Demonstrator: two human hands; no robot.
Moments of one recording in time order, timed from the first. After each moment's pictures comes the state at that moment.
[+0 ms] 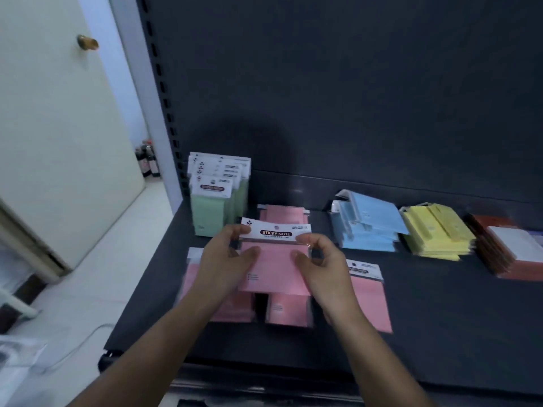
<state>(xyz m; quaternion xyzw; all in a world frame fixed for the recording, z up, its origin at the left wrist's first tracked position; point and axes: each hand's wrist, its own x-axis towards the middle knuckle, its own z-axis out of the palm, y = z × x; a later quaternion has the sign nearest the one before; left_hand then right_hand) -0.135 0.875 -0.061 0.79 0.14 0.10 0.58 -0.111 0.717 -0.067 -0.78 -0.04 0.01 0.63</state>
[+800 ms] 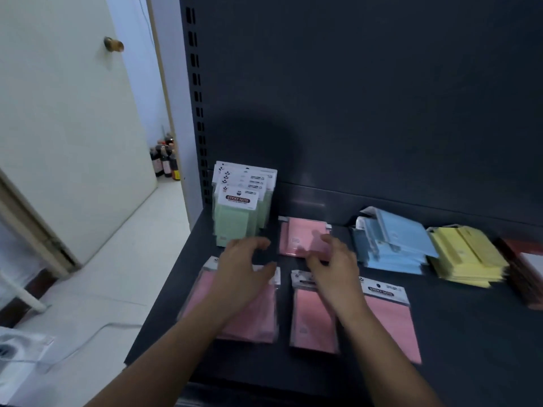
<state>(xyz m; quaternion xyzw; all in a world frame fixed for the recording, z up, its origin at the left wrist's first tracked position) -0.126 0.907 -0.074 0.89 0.08 0.13 0.42 -0.081 0.749 -0.067 -0.92 -0.04 -0.01 0.38</state>
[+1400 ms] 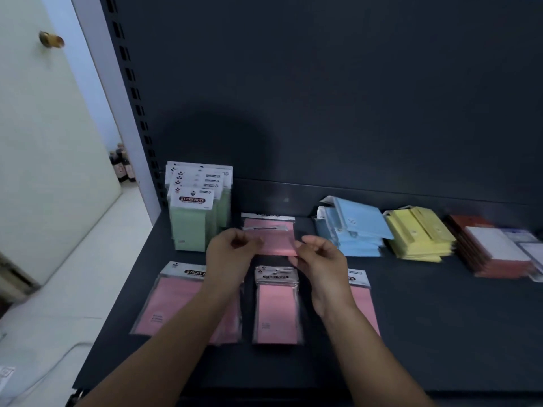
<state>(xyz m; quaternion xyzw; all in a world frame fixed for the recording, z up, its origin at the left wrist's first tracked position) -0.092 0.857 -0.065 0.71 0.18 0.11 0.67 -0.080 0.719 -0.070 -0.60 0.12 0.01 0.79</state>
